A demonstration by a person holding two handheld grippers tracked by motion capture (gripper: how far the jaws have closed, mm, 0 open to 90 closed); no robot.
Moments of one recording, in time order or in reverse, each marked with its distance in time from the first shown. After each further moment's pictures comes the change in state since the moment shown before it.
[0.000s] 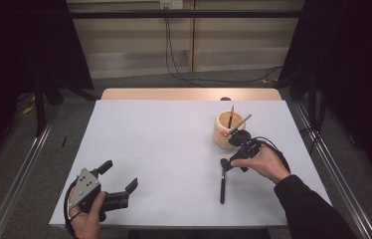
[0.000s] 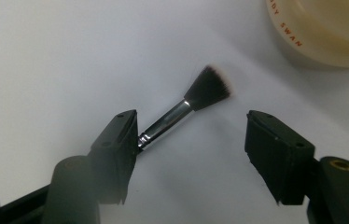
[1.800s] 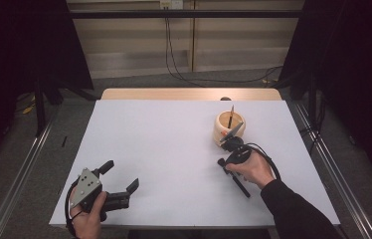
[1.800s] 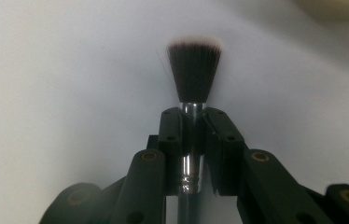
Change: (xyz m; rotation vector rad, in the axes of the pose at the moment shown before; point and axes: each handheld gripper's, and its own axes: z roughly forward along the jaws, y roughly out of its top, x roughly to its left) left arm -0.001 0.000 0.002 0.007 -0.006 0.002; right arm 0.005 0.001 0.037 0.103 -0.078 0.155
